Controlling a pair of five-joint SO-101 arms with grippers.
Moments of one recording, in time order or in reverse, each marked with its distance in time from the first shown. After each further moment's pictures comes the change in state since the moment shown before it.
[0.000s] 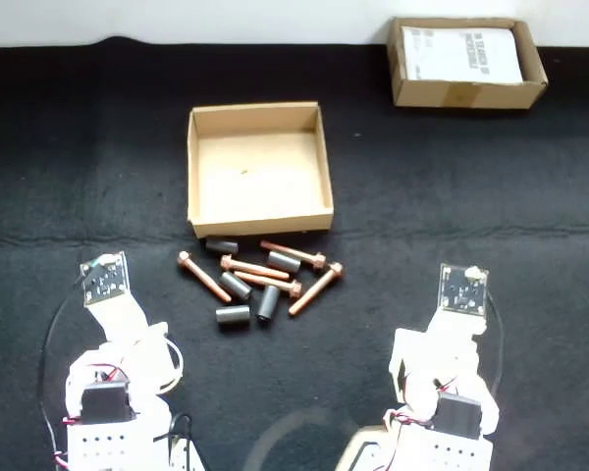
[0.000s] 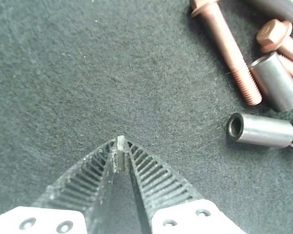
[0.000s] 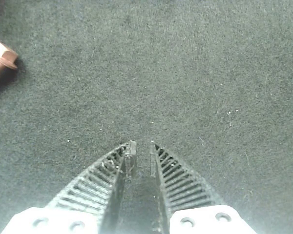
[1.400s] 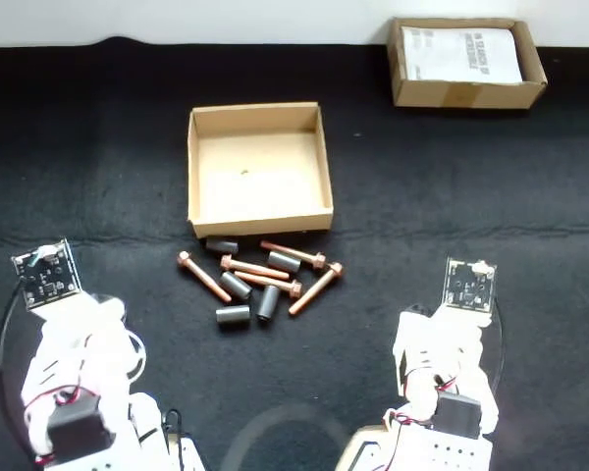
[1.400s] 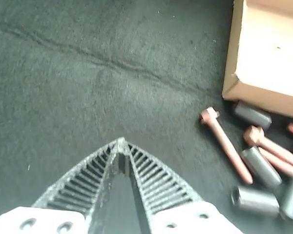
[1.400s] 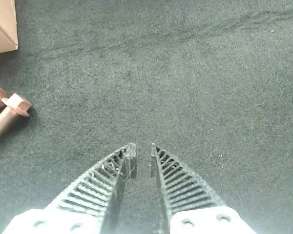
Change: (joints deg) left arm -13.5 -0.2 -21.1 0.3 -11.3; right arm 0.0 0.0 0.0 -9.2 -0.2
